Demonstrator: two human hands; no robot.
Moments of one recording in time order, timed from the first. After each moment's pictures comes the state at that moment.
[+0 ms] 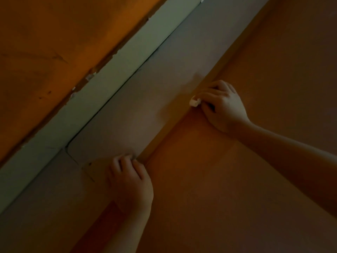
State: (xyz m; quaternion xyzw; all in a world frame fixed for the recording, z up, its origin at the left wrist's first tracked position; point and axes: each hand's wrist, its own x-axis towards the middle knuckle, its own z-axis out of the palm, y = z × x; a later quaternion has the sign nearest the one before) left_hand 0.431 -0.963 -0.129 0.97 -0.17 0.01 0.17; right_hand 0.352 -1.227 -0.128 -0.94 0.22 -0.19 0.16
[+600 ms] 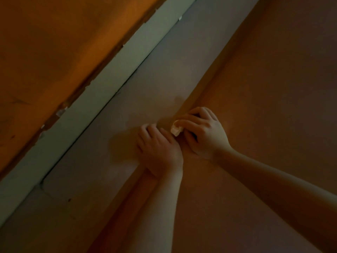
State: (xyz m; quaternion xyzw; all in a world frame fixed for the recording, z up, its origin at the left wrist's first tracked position) left_hand 0.428 -1.131 -0.136 0.96 -0.18 -0.01 0.22; right_hand 0.352 -1.229 -0.129 -0.94 0.20 -0.21 0.18
